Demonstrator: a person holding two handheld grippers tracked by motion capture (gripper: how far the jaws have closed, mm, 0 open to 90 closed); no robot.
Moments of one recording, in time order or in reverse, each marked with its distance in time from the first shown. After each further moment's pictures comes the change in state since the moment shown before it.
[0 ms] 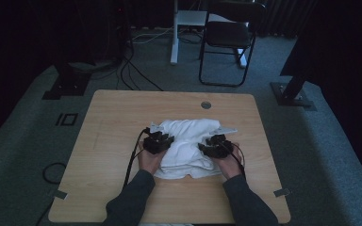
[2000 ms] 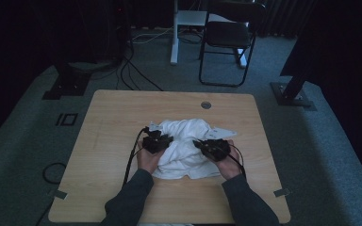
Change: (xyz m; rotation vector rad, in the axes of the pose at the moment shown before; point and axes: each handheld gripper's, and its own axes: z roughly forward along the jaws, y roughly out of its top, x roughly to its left) left arm 0.006 0.002 0.000 0.032 -0.019 -0.018; right arm 0.030 0.013 -0.032 -0.174 0.116 -0.225
